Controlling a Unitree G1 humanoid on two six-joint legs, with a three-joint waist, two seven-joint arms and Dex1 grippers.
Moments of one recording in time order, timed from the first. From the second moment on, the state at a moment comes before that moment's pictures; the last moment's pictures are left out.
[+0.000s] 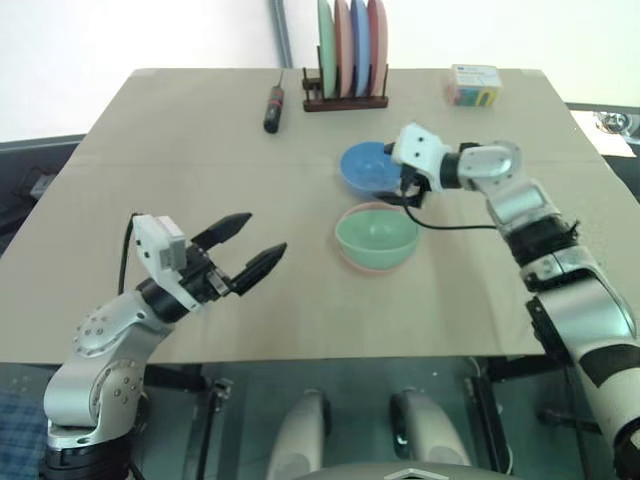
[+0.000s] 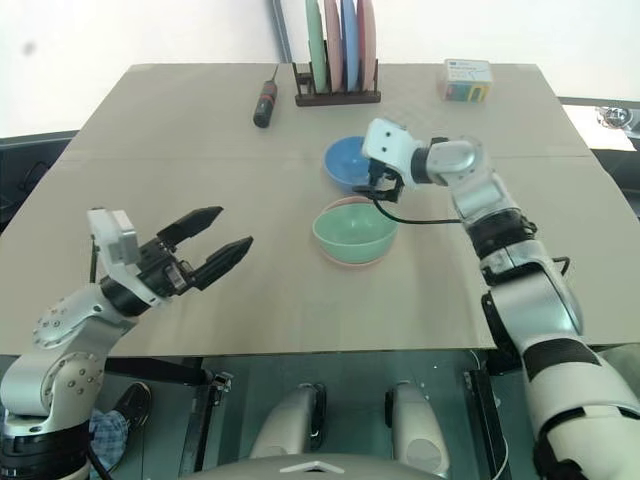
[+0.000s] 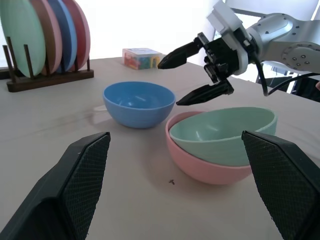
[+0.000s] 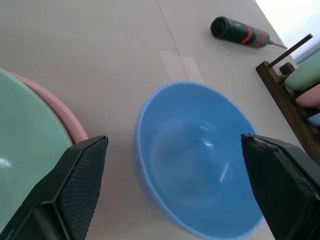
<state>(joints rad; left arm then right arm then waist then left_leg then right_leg) 0.04 0.57 0.36 -0.45 -0.71 0.38 -0.76 -1.17 -0.36 0.32 0.87 -0.13 -0.09 0.90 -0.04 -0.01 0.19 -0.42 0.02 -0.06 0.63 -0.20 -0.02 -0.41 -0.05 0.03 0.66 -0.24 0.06</state>
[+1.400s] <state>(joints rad) 0.14 0.57 0.42 -0.52 -0.71 0.36 -0.67 -1.30 -0.18 0.28 1.24 -0.29 -0.14 0.74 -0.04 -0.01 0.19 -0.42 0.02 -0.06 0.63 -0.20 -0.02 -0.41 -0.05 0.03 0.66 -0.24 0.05</state>
